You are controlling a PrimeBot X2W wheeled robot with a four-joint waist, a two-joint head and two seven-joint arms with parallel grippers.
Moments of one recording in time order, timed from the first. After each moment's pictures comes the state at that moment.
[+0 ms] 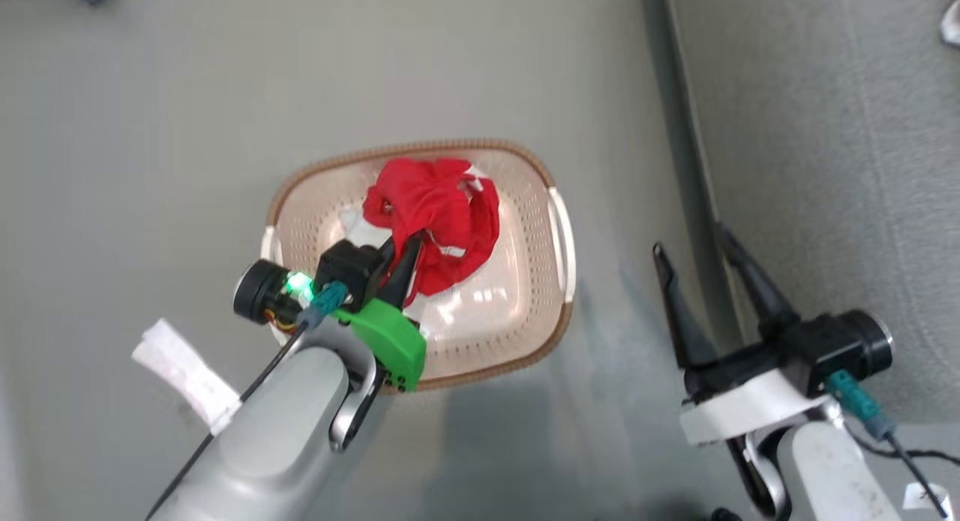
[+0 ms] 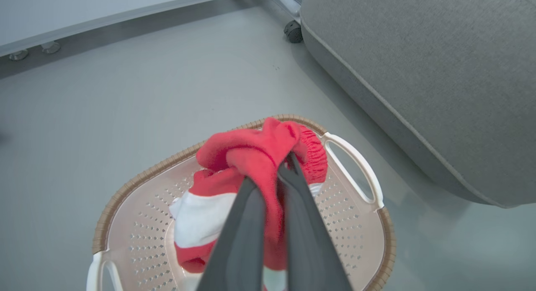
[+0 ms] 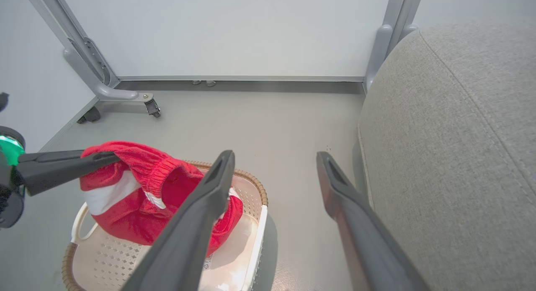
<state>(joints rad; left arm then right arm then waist) -0.65 0.19 -0.81 0.63 -0.52 0.02 -0.26 -0.16 -0.05 0.13 0.02 0.08 0.13 -0.26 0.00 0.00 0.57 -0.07</state>
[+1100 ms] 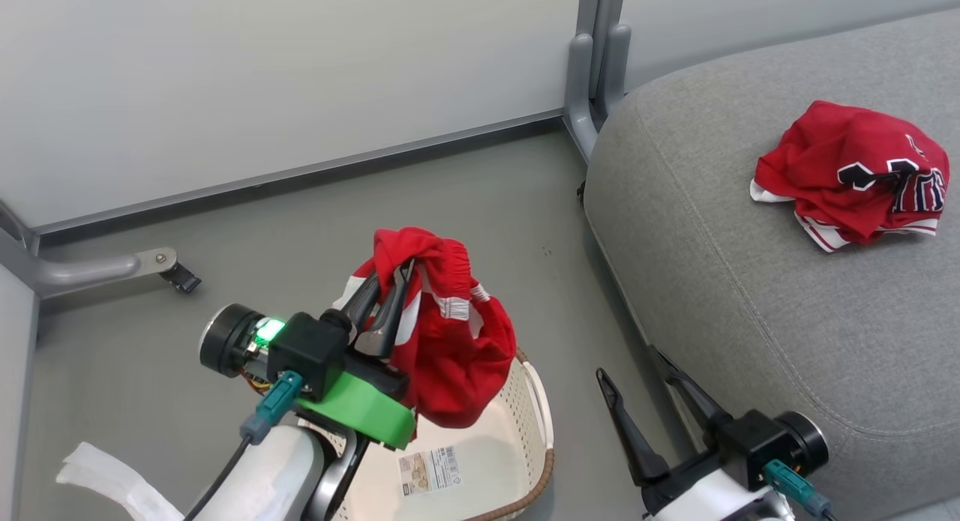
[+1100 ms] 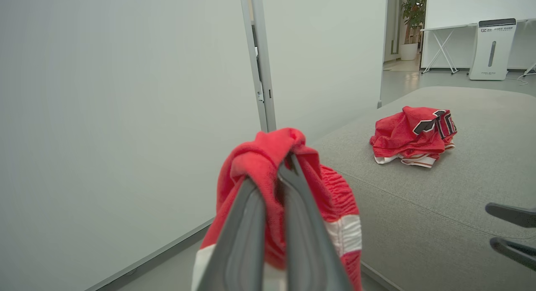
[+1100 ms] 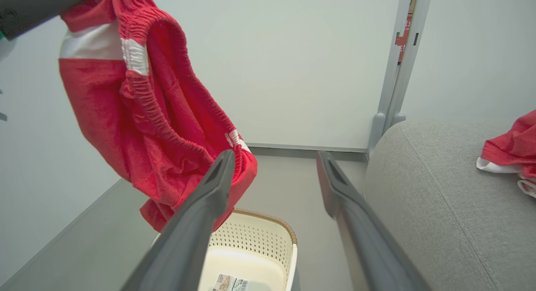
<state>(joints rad) -0.34 0.30 -0.62 0.09 -0.37 0.06 -0.22 0.01 -0.05 0.27 0.09 0.12 0.13 -0.26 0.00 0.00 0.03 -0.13</state>
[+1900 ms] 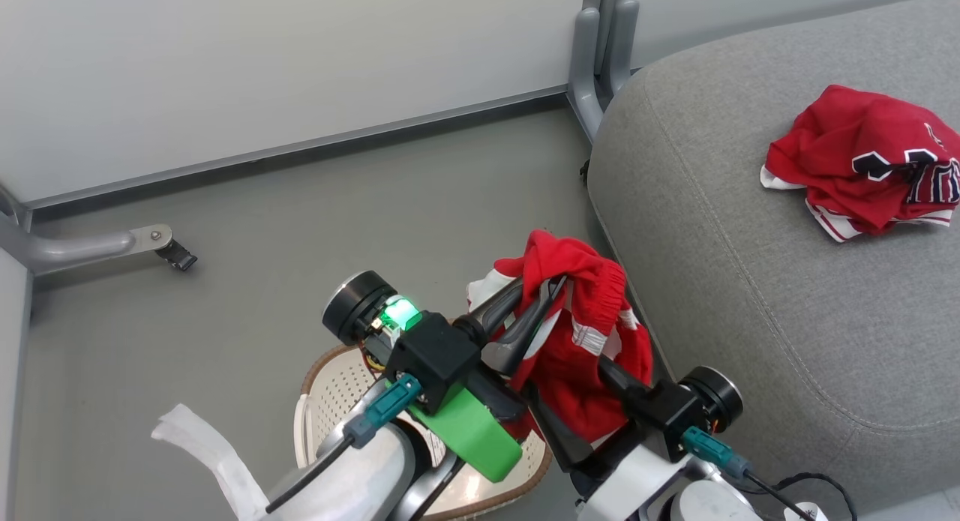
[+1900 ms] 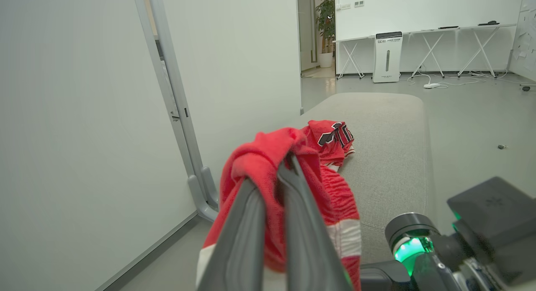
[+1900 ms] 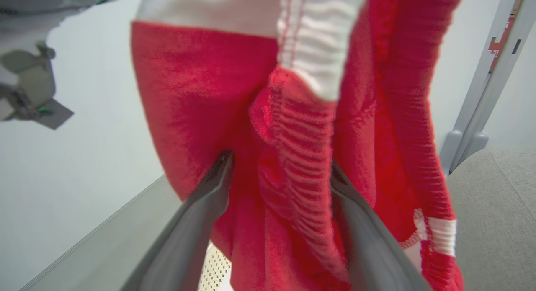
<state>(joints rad) -0.43 0.21 -0.79 -0.05 -0.36 -0.03 -0.10 -0.18 -0.06 0.50 0.18 0.18 0.13 -0.26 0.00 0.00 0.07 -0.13</state>
